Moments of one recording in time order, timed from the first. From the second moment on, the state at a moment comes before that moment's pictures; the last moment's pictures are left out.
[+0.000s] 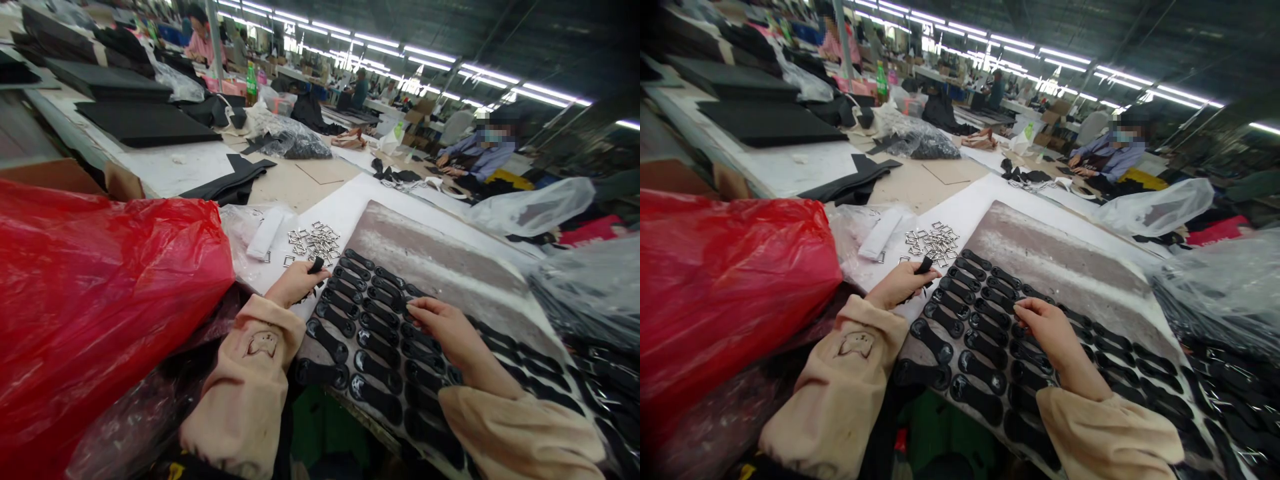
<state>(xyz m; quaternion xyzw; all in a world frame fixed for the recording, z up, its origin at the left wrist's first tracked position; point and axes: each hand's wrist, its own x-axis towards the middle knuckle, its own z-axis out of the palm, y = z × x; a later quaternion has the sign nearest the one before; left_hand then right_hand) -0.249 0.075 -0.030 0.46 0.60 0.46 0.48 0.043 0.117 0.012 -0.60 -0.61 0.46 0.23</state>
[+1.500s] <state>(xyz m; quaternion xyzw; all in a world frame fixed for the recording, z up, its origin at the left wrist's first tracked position) -0.239 0.103 -0.051 0.66 0.60 0.36 0.28 -0.073 0.185 -0.014 -0.59 -0.78 0.22 0.05</state>
